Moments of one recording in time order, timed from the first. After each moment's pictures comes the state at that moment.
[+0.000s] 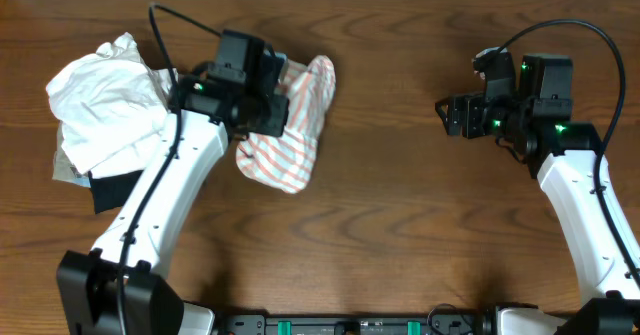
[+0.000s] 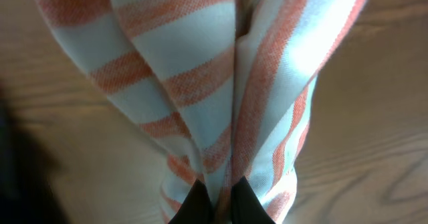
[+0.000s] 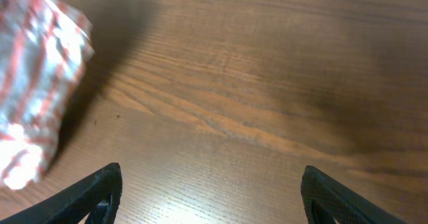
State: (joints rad) left arm -0.27 1.60 1.40 -0.92 0.14 -0.04; right arm 0.00 1.42 1.08 -0.53 -0.36 -0.05
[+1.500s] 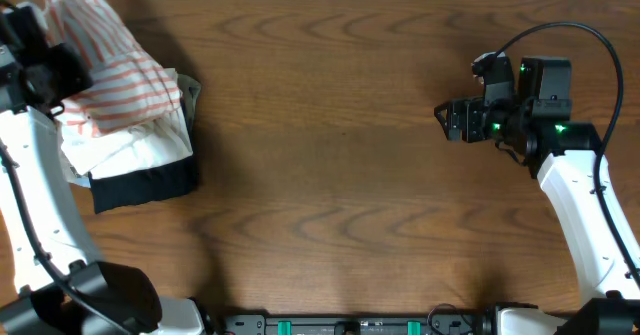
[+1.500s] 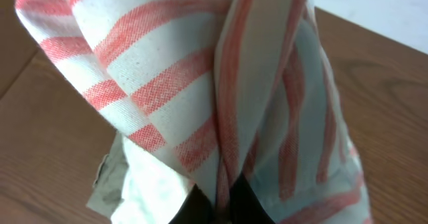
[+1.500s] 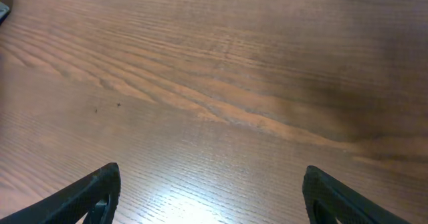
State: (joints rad) left arm 0.48 1.62 1.66 -0.89 0.10 -0.01; right arm 0.00 1.42 1.08 -0.57 -0.36 -0.06
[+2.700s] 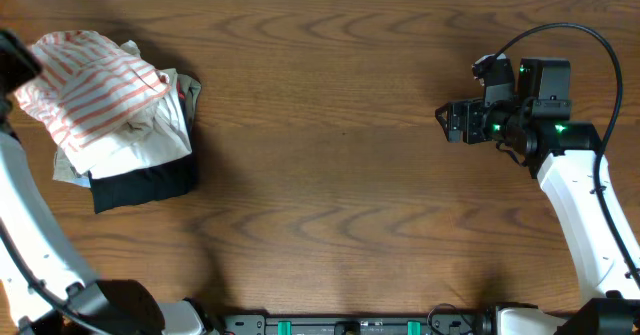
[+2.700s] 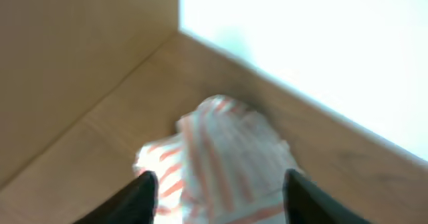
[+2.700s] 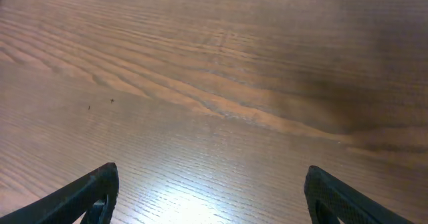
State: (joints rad) left arm 0.61 1.56 1.68 -0.70 0.15 -0.08; right arm 0.00 1.42 1.08 -0.59 -0.34 -0.06
